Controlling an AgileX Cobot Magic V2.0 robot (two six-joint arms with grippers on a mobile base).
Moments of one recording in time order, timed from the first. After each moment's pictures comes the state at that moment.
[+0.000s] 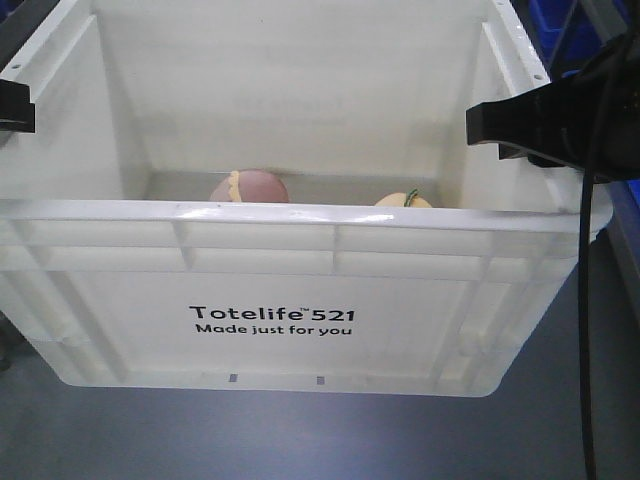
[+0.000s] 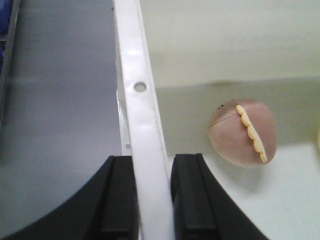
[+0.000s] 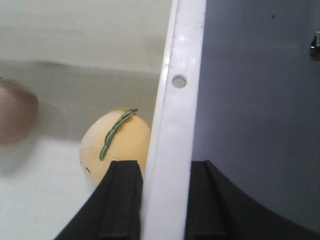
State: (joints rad) left arm -0.25 1.06 -1.24 0.01 1.01 -0.16; right arm 0.64 1.17 -1.30 -0.38 1.13 0.55
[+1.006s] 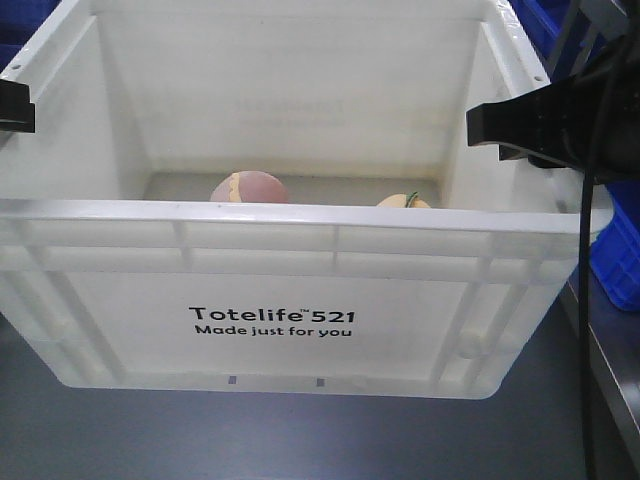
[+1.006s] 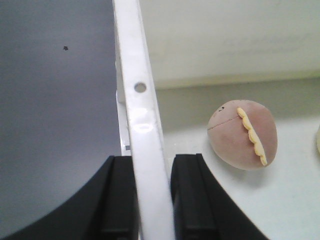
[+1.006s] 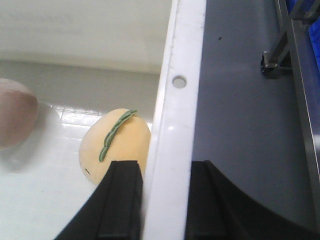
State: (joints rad) left arm -0.25 1.06 -1.24 0.00 1.01 -0.16; right arm 0.64 1.17 -1.30 -0.38 1.13 0.55
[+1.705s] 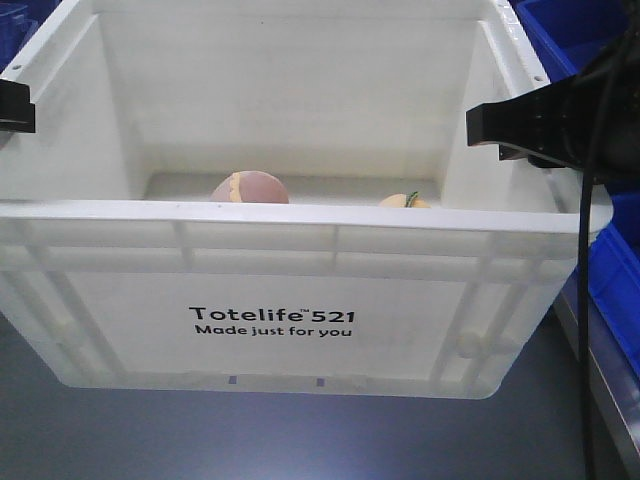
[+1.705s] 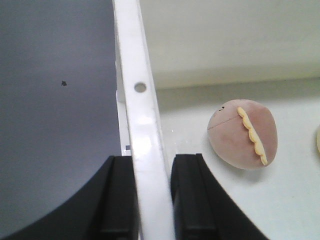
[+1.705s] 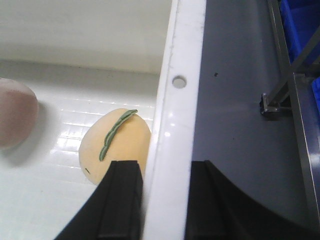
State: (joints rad) left arm -0.25 1.06 -1.24 0.00 1.01 -0.16; right arm 0.64 1.17 -1.30 -0.38 1.13 0.55
